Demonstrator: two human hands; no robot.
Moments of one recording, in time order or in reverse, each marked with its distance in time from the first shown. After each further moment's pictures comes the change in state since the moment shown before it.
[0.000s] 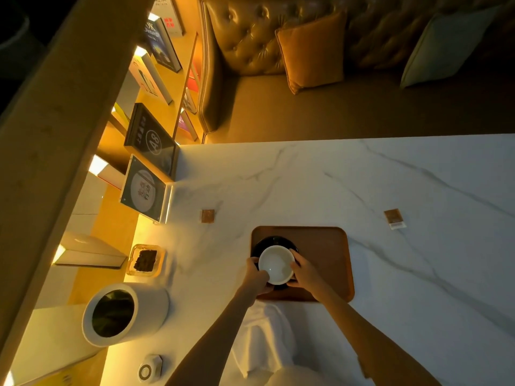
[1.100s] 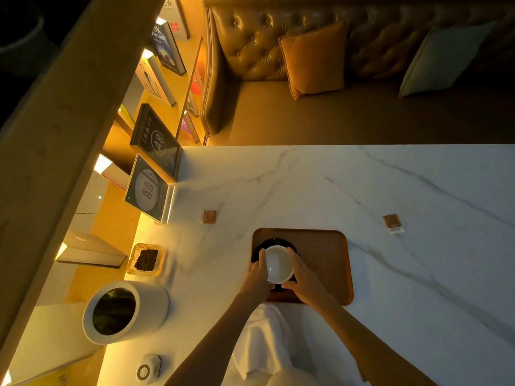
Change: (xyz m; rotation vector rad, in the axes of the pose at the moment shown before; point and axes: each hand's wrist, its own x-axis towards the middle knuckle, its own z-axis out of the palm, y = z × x) left_hand -0.007 -0.009 -0.004 0.894 0.057 0.496; right_hand -0.011 0.019 0.002 -0.763 0.101 -0.495
